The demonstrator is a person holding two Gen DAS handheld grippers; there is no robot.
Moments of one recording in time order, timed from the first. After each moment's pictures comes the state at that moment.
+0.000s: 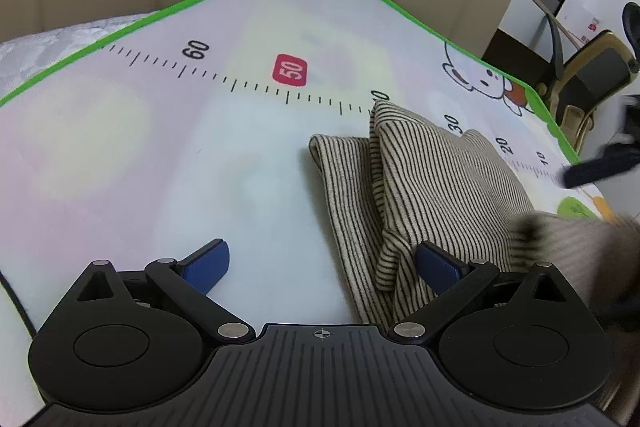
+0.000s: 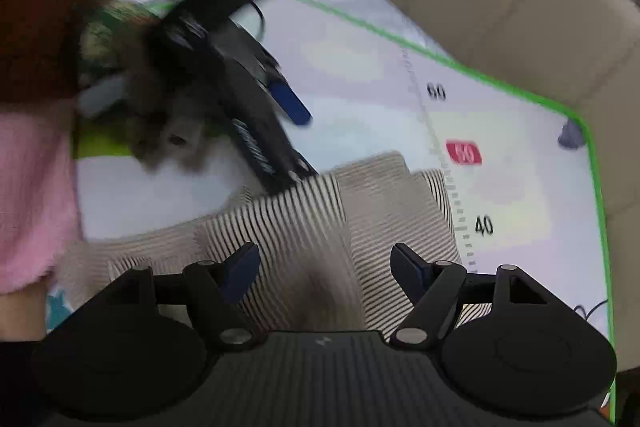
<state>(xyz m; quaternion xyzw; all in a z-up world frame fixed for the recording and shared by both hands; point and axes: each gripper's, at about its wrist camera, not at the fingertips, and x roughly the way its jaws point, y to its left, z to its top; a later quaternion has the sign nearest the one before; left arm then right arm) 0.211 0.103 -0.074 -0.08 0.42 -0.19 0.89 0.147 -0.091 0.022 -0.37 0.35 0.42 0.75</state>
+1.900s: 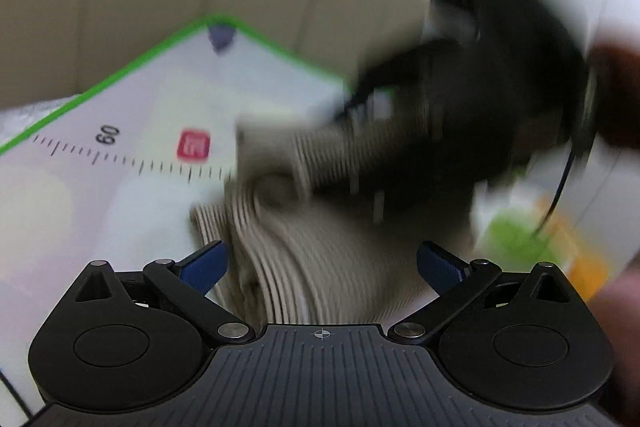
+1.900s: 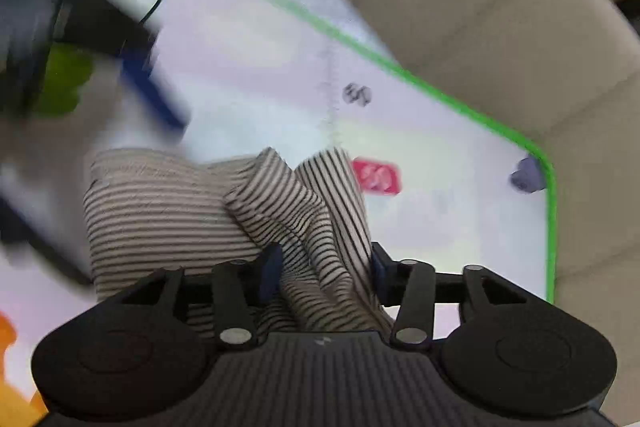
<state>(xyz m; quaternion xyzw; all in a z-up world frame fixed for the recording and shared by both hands) 0.194 0.065 -0.057 -0.02 0.32 -0.29 0.90 0.256 -0.079 -0.024 -0.45 0.28 0.37 0.77</state>
